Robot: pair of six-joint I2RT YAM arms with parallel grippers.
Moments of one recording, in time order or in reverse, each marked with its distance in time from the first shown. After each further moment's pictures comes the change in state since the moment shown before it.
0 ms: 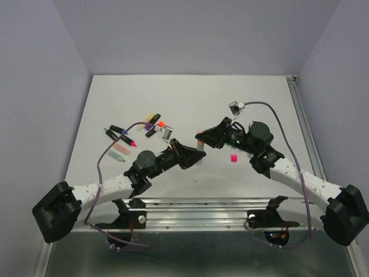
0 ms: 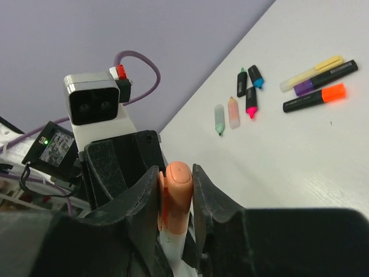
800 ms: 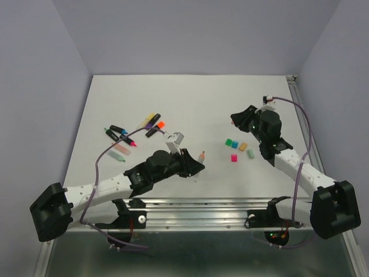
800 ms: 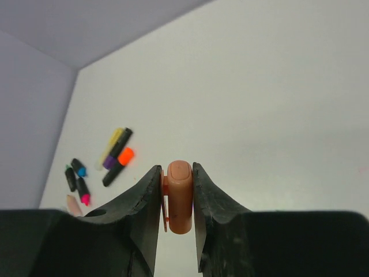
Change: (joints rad) left arm -0.093 -0.055 0.016 -0.454 -0.098 -0.045; right arm -0.356 0.163 0.078 -0.138 0.314 -0.053
